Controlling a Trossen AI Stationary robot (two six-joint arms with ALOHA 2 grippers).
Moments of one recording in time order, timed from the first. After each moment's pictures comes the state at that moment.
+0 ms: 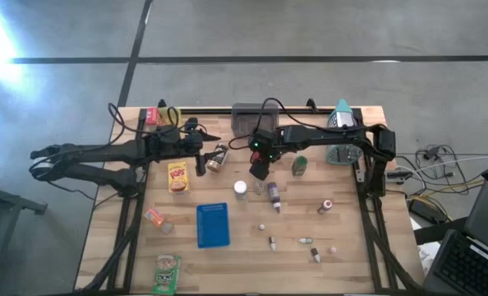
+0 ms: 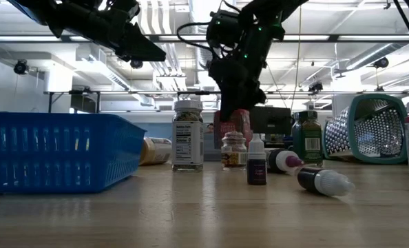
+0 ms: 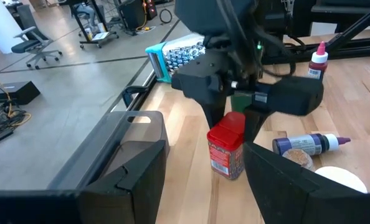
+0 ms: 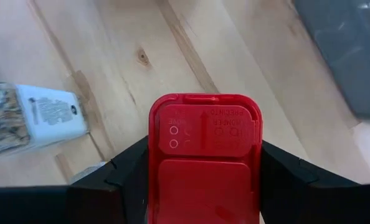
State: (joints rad) left arm 0.24 0.99 0.63 0.12 -0.05 0.21; right arm -0.20 1.86 1.44 -0.73 0.03 0.32
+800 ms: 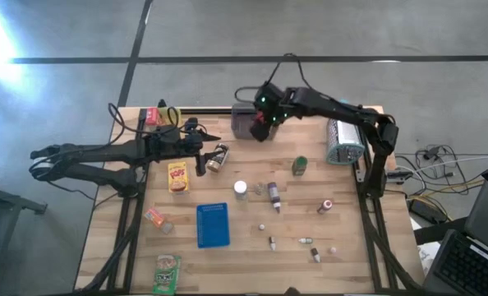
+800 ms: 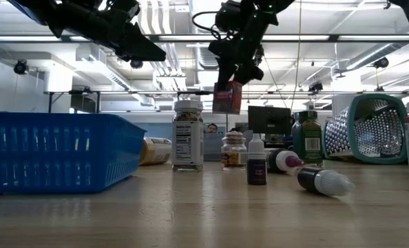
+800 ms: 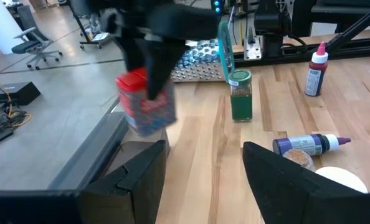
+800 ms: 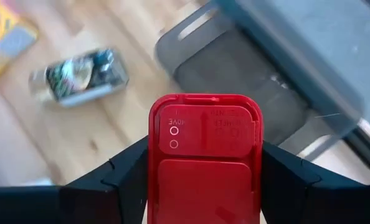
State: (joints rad) left arm 0.24 0.99 0.63 0.12 -0.05 0.21; right arm -0.44 1.86 1.74 -0.90 0.03 0.28
